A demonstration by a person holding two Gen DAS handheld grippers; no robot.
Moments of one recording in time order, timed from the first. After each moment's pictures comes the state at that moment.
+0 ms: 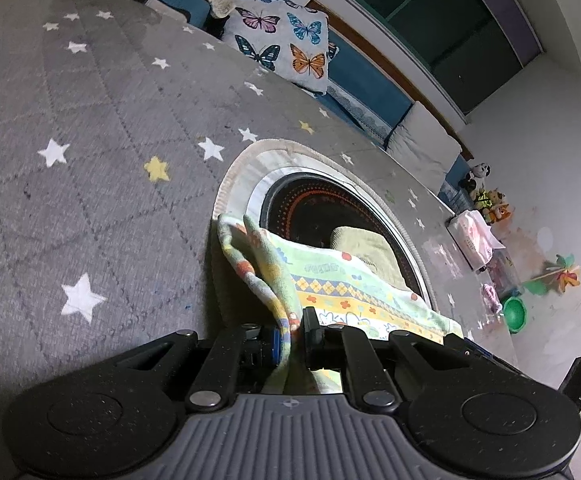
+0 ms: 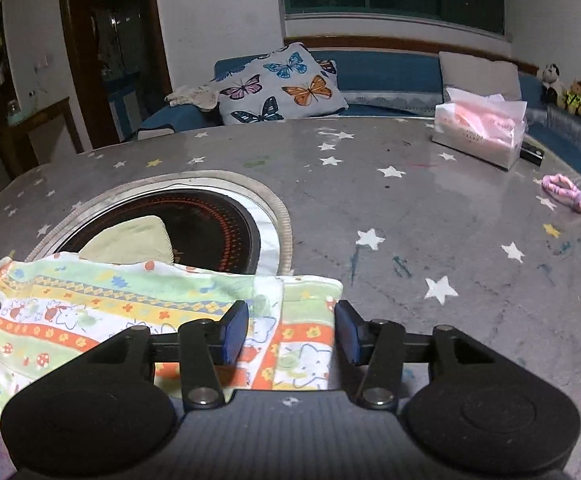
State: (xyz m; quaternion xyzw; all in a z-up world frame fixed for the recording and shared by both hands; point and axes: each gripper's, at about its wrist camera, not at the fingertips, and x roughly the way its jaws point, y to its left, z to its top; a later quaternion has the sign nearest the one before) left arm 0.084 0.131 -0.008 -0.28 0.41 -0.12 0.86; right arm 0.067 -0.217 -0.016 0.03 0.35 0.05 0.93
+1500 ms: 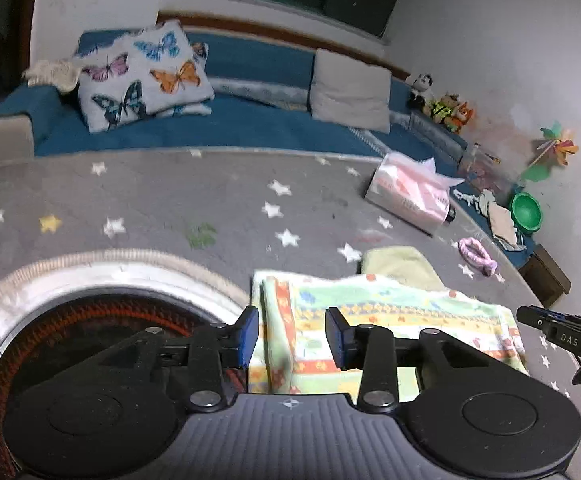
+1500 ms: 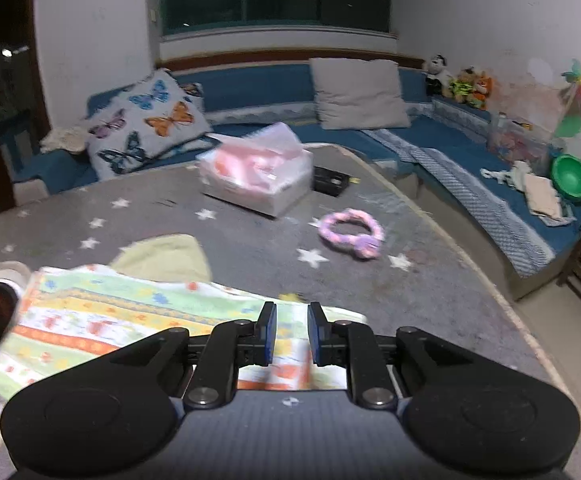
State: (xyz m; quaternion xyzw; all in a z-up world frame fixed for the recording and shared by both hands) left arm 0.219 -0.118 0.046 -0.06 0.38 -0.22 0.90; right arm 0.103 -0.410 0.024 0.05 0.34 -0.10 0.93
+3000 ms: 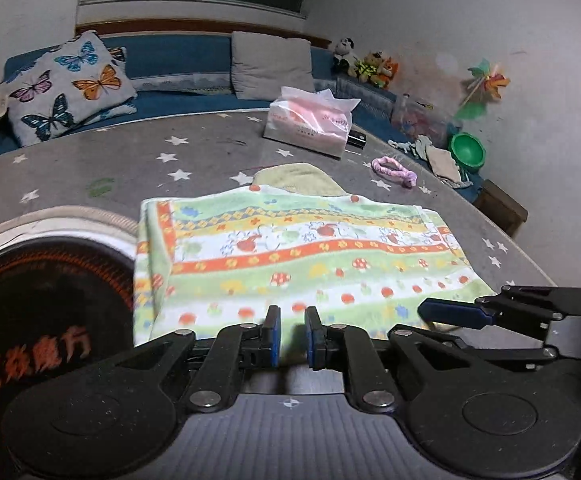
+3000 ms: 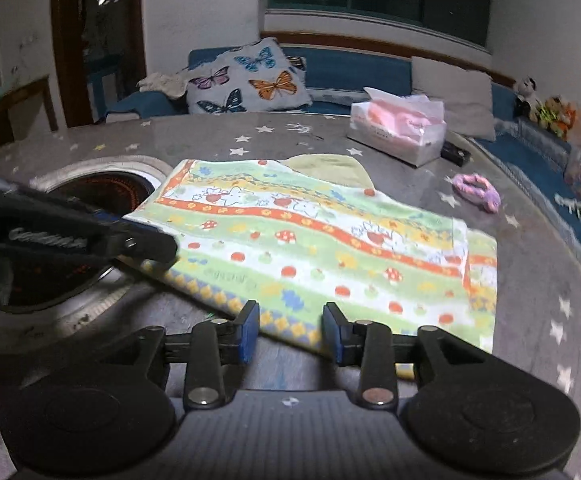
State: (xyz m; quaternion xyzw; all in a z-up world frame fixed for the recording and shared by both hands) left arm 0.135 -0.158 0.015 0.00 0.38 -0.30 0.87; right arm 0.027 -0.299 -0.001 -0.01 0.36 0.01 0.93
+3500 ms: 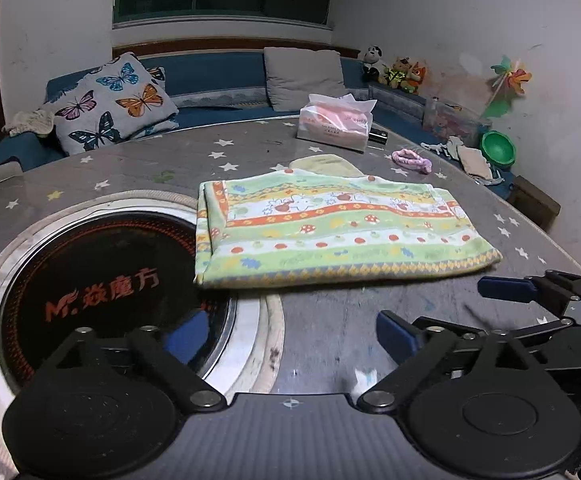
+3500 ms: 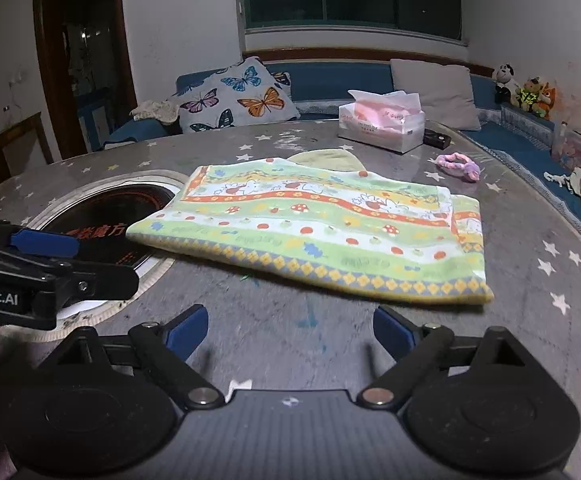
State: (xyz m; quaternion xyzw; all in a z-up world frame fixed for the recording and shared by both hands) left arm 0.065 -0.131 0.025 0.04 0.35 -0.24 0.90; right arm -0.030 -0.286 0.001 0.03 0.33 -0.01 0.94
